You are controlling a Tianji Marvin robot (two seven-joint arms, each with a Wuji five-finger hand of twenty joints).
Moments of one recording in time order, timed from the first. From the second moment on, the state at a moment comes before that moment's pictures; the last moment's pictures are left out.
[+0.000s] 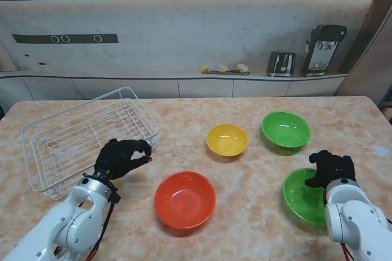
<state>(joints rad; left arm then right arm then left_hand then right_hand) 1.74 -1.09 -1.33 -1.78 0.97 -0.01 0.19 -1.74 -1.04 1.46 -1.68 -1.34 0.34 0.23 1.07 -0.23 -0.03 -0.08 0.65 -0.16 0.78 0.71 0.88 0.02 0.42 0.64 0.81 0.15 0.54 0.76 0.41 0.24 1.17 0.54 0.30 -0.65 0.87 -0.05 0.38 -0.14 0.44 0.55 0.38 -0.14 0.47 0.34 0.54 -0.12 0.26 0.22 0.33 0.07 0.89 0.21</state>
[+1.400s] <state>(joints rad) 1.74 -1.09 -1.33 -1.79 0.98 -0.01 0.19 -1.66 -1.05 1.42 -1.56 -1.03 0.43 0.12 1.07 -0.23 -0.03 -0.08 0.65 -0.16 0.78 0.71 0.89 0.02 0.42 0.64 0.81 0.15 0.54 0.76 0.41 0.24 1.17 0.54 0.61 -0.86 1.14 -0.16 0.77 -0.43 0.93 0.79 0.87 -0.26 0.79 0.88 1.01 -0.21 1.05 0.59 0.99 -0.09 1.37 0.32</state>
